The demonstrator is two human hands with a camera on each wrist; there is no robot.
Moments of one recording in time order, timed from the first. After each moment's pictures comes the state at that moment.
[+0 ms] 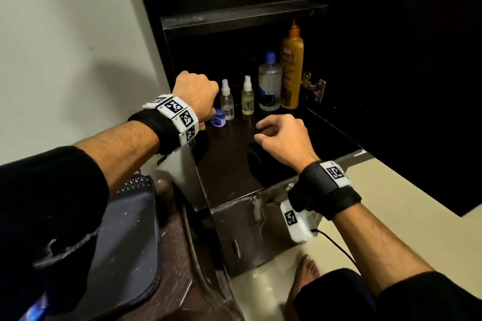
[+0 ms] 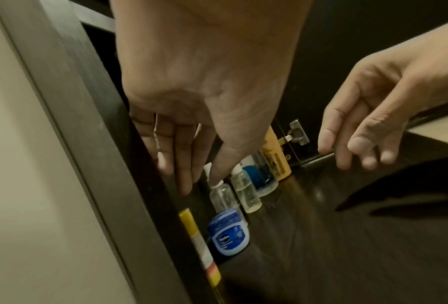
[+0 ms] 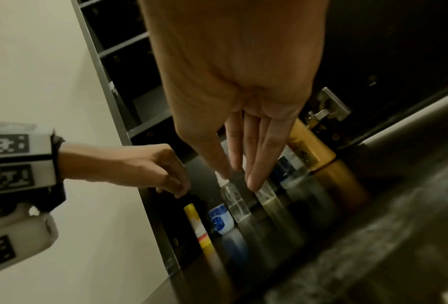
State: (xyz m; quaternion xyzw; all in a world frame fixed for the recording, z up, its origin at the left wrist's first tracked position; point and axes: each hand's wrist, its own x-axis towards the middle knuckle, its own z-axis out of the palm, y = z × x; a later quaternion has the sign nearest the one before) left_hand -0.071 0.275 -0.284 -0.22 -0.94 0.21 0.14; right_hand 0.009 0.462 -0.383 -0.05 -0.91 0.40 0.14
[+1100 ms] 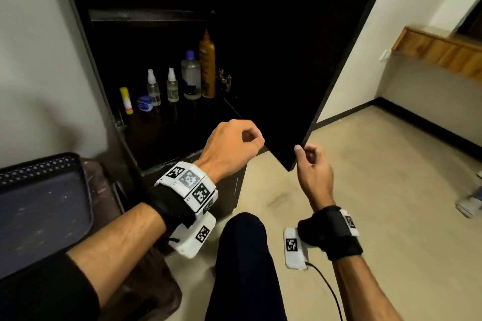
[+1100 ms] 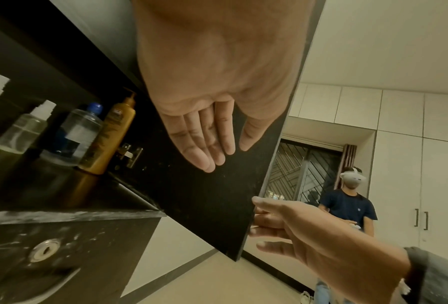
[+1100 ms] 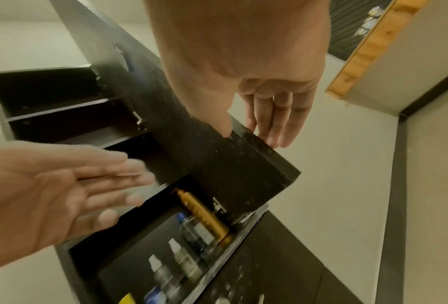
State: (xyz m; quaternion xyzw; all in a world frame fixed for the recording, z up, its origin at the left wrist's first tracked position) left_hand 0.173 0.390 -0.317 -0.35 -0.81 -0.47 0.01; right_hand 0.271 0.582 -0.388 -0.30 -0.78 0.47 0.30
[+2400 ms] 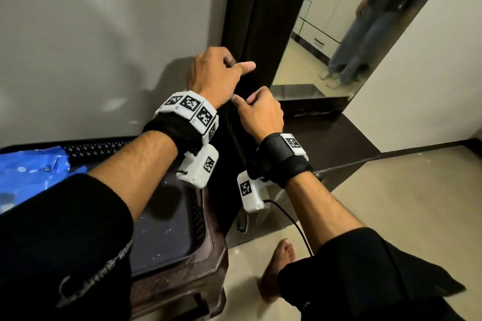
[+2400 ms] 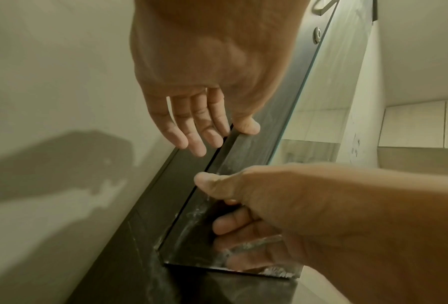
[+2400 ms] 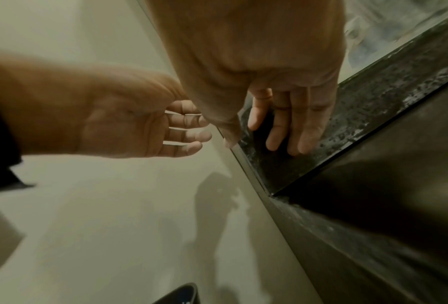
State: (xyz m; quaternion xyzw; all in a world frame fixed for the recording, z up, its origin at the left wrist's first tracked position) left_hand -0.066 0.177 -0.329 -0.06 -0.86 -0.48 0.19; right_hand -0.021 0.289 -0.366 -0.14 -0.90 0.38 0.15
